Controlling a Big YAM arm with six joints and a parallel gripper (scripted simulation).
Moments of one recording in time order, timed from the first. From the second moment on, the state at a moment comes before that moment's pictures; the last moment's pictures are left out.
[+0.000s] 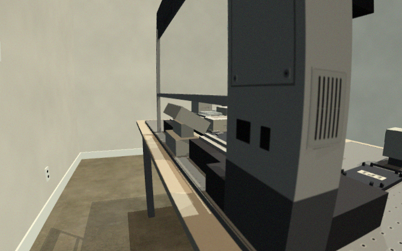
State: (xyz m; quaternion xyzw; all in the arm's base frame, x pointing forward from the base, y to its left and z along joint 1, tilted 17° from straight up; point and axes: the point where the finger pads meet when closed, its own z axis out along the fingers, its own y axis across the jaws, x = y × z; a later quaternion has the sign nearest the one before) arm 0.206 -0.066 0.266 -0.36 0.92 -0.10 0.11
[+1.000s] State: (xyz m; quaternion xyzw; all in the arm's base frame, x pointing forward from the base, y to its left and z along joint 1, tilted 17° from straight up) arm 0.167 -0.058 0.252 -0.59 0.79 -0.13 0.08
